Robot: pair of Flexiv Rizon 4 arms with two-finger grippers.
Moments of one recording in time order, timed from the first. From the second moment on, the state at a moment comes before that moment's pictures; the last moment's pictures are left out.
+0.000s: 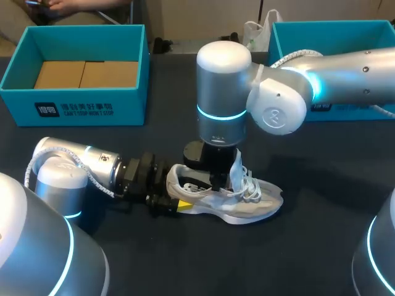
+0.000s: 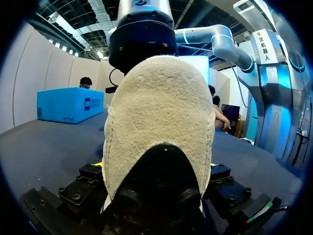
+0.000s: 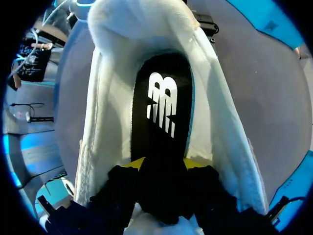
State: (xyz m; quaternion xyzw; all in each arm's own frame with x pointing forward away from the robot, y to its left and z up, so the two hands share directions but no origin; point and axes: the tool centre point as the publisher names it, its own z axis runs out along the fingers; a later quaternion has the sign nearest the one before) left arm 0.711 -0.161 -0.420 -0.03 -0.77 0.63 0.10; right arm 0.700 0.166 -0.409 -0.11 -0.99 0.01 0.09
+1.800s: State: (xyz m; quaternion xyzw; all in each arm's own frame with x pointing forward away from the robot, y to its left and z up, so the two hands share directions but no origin) left arm 0.712 -0.162 -0.419 -0.03 -0.77 0.63 0.10; right arm 0.709 0.148 -0.362 -0.01 -0.96 -0.24 0.14
